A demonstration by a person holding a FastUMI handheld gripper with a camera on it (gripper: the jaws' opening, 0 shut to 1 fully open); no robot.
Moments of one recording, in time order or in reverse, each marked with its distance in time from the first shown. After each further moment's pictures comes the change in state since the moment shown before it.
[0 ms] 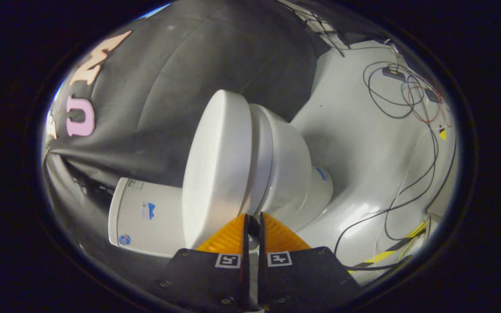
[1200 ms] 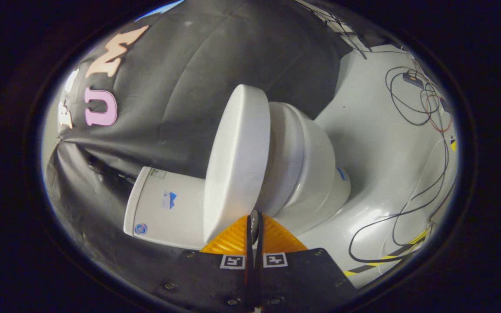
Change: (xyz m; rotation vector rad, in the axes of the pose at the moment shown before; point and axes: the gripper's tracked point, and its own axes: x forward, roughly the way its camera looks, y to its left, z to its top) arm -0.027 0.036 -0.002 -0.104 0.025 0.151
